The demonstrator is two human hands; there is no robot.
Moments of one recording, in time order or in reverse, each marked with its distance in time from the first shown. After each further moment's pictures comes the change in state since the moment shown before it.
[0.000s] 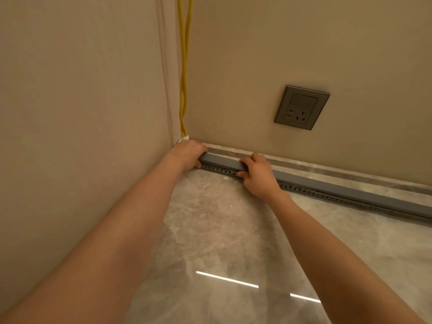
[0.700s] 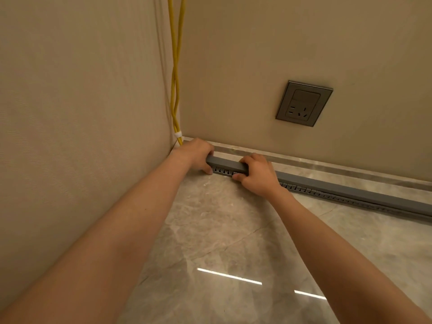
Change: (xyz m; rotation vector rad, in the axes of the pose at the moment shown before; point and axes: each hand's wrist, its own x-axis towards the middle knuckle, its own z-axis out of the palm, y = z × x) left_hand 0.003 0.016 -0.002 -0.166 -0.072 -0.030; right_hand 0.000 -0.003 -0.001 0.021 -0.047 0.046
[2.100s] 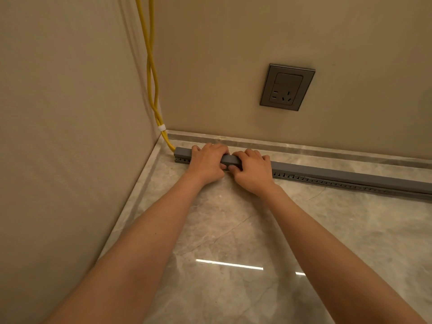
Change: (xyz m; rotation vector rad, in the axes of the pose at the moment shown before) left_hand -0.006 0.065 0.045 -0.088 0.257 0.037; right_hand -0.018 0.010 0.008 -0.022 0.082 0.080
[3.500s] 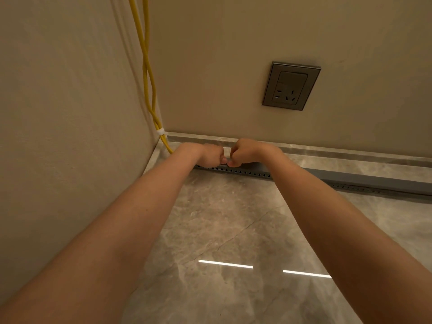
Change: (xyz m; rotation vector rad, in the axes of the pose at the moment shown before) left_hand 0.037 -0.003 -0.040 0.058 -0.645 -0.013; right_hand 0.060 -0.017 -0.039 0.079 -0.554 0.097
